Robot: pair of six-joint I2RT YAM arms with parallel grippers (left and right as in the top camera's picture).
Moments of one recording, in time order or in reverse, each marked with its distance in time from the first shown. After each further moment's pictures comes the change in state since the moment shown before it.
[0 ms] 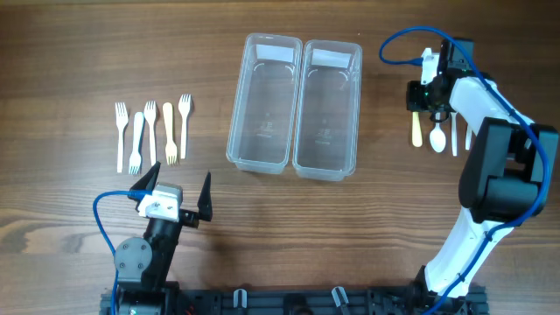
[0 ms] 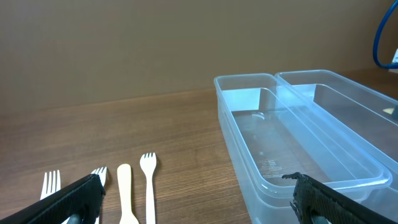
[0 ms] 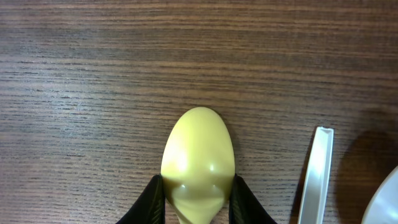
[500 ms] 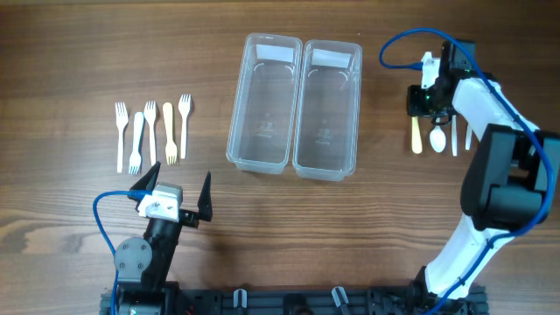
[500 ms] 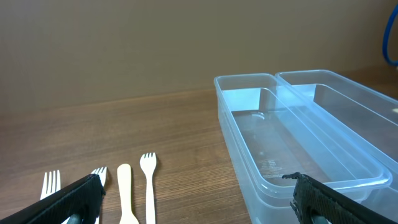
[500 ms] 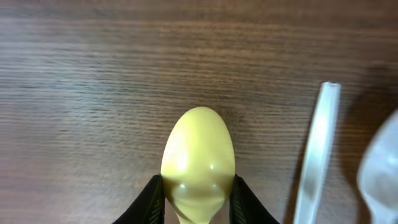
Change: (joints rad) left arm 0.000 0.000 0.000 0.000 0.000 0.000; right arm 0.001 -0.078 -0.021 -0.087 -0.020 0.001
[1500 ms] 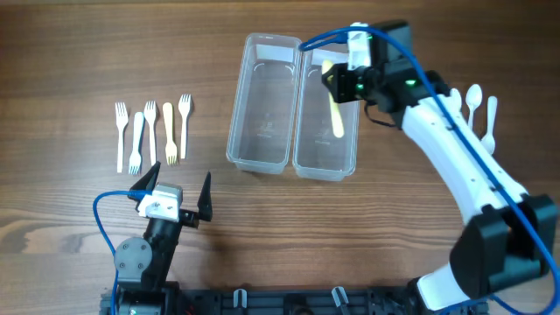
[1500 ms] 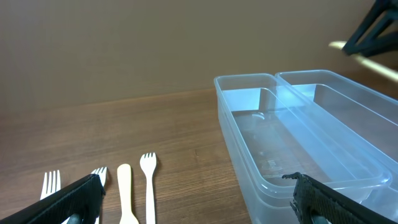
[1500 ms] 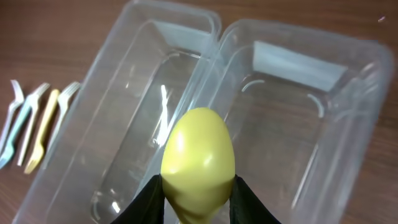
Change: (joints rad) left arm 0.000 0.000 0.000 0.000 0.000 0.000; right arm 0.438 -0.312 -0.022 0.075 -0.166 0.298
